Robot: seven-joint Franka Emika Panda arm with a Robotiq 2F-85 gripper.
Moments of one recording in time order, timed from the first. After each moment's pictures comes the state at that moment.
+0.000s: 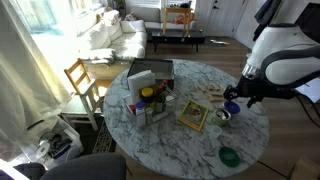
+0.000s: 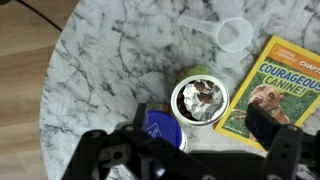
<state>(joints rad) -0.16 -0.07 -0.04 -2.44 -0.08 2.39 0.66</state>
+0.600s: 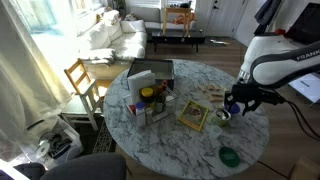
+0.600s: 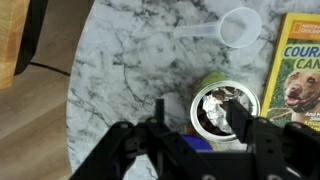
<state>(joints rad) -0.15 0.04 -0.06 -2.39 -0.02 2.34 0.92</state>
